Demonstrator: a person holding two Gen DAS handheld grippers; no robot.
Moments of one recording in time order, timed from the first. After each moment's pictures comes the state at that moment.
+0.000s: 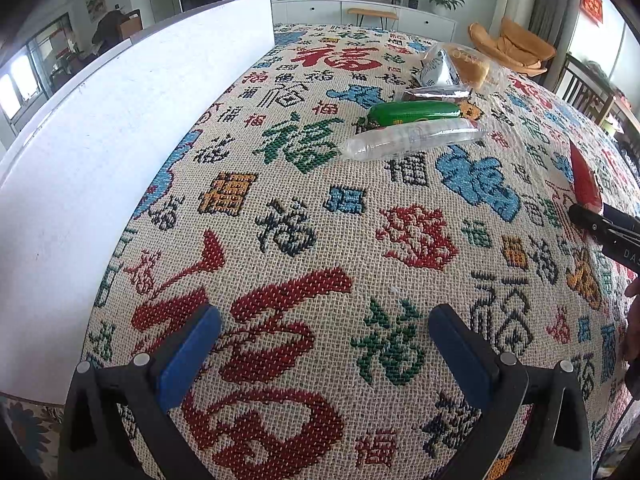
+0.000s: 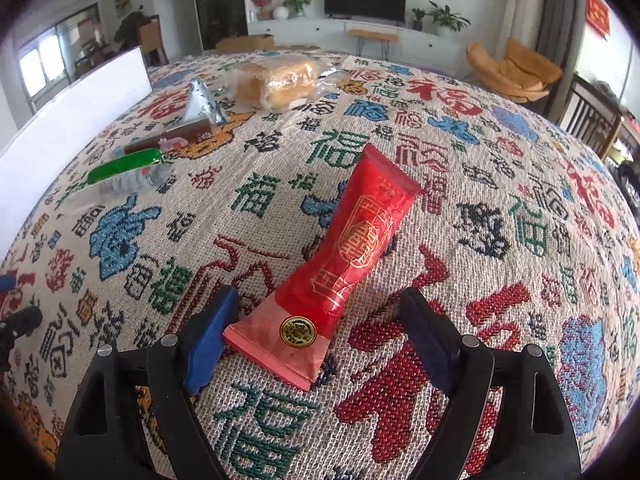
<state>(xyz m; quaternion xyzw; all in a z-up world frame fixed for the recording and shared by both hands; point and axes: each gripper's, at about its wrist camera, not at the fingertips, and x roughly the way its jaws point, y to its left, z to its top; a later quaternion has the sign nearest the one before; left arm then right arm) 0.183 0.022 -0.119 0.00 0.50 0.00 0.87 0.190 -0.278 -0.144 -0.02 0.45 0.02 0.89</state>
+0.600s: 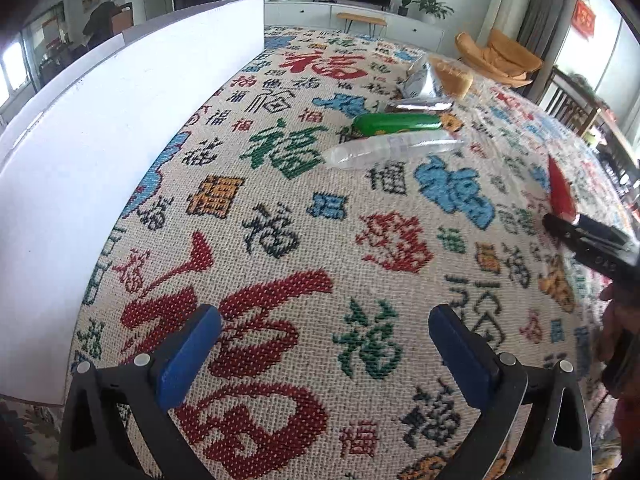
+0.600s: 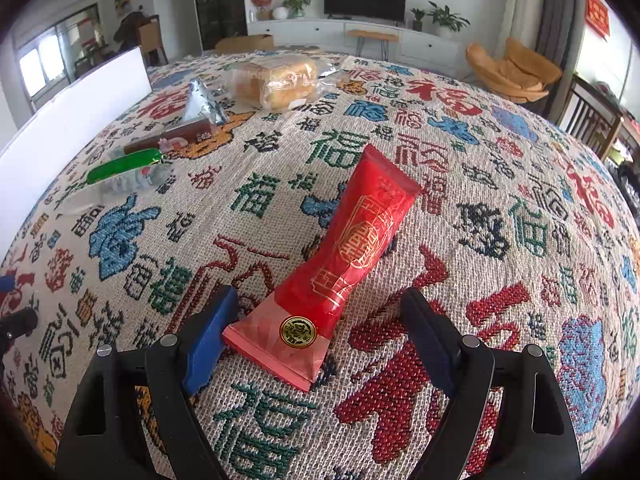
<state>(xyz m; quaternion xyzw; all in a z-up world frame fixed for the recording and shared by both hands) 0.179 0.030 -0.109 -0.05 0.49 -0.06 0.87 0.190 -0.278 -0.144 -0.02 0.45 0.02 0.89</state>
